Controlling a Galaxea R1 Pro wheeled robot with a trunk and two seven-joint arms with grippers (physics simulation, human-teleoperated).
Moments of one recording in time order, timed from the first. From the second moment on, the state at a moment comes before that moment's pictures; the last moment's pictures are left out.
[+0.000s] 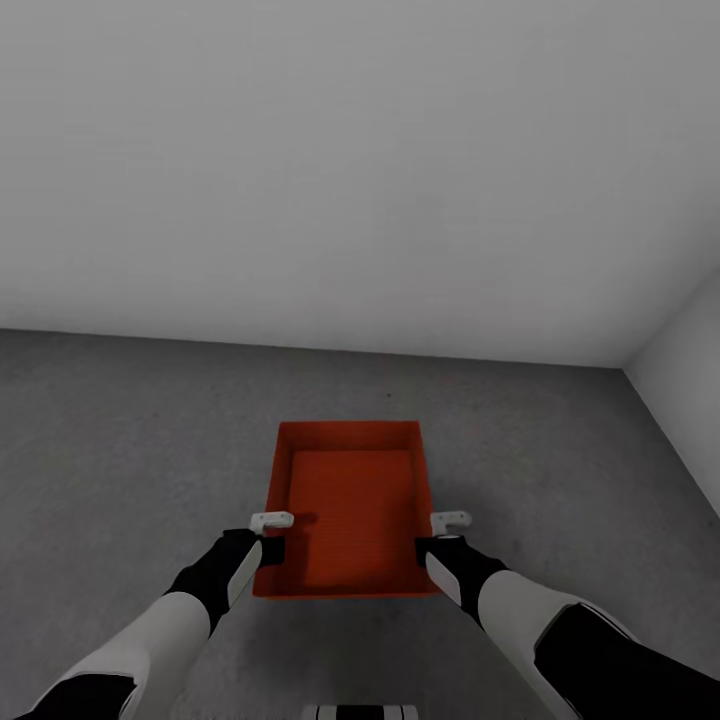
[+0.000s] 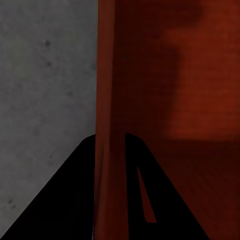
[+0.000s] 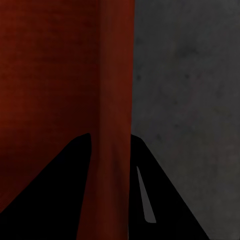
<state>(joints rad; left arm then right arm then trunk) -0.76 -0.07 -0.01 -0.42 0.10 0.47 0.12 -0.90 0.14 0.64 -0.08 -0.60 0.19 -0.29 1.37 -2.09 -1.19</state>
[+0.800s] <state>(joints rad) -0.76 -0.06 -0.02 -0.43 0.10 0.47 0.12 -0.90 0.14 0.65 -0.09 -0.60 0.19 -0.30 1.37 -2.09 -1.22</state>
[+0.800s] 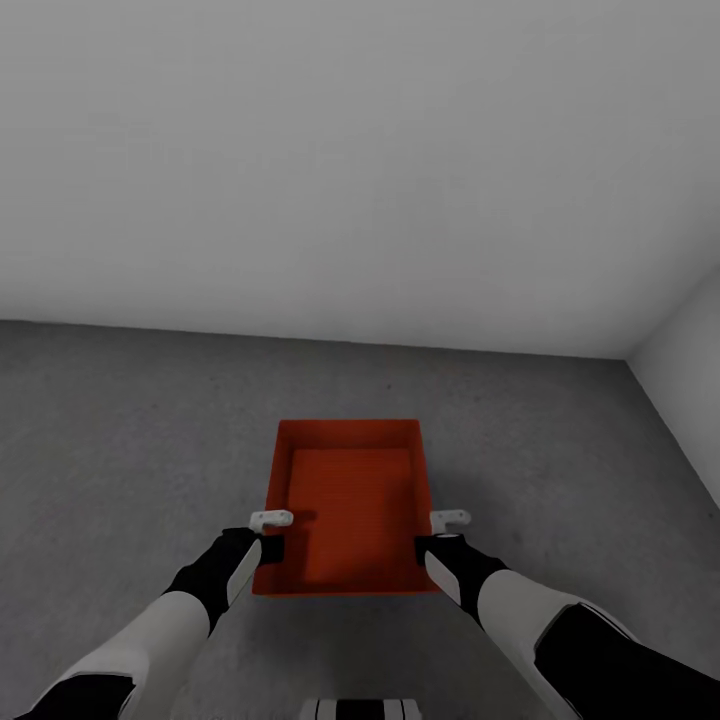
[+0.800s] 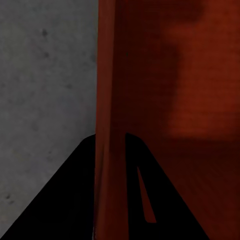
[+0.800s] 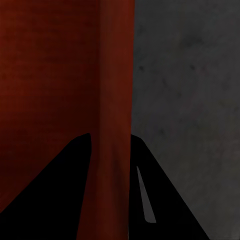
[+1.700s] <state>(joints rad) -0.76 -0.06 -0.02 -0.44 0.10 0.47 0.12 -0.90 0.14 0.65 -0.10 -0.61 0.18 -0.30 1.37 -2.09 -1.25</state>
